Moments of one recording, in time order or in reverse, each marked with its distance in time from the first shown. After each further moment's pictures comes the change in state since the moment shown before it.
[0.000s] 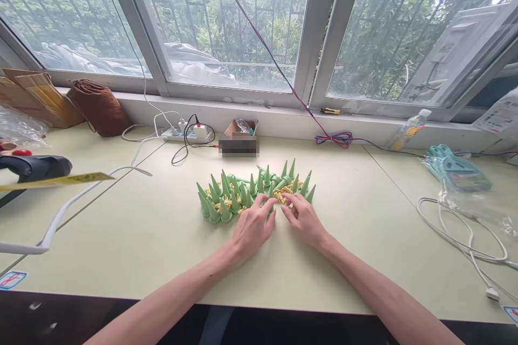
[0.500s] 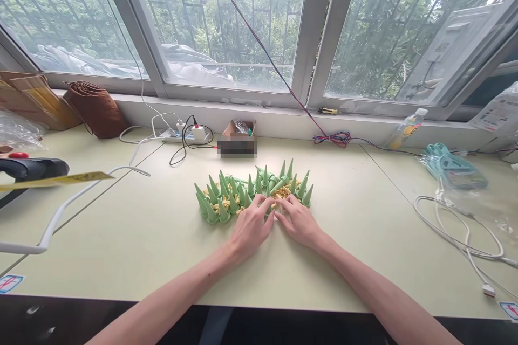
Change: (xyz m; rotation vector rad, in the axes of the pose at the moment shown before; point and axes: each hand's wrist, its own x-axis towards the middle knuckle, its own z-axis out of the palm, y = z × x) left_hand 0.002 -0.002 0.001 -0.035 -0.029 -0.027; right_hand 0.001 -0.008 0.000 -0.254 -0.157 -0.015
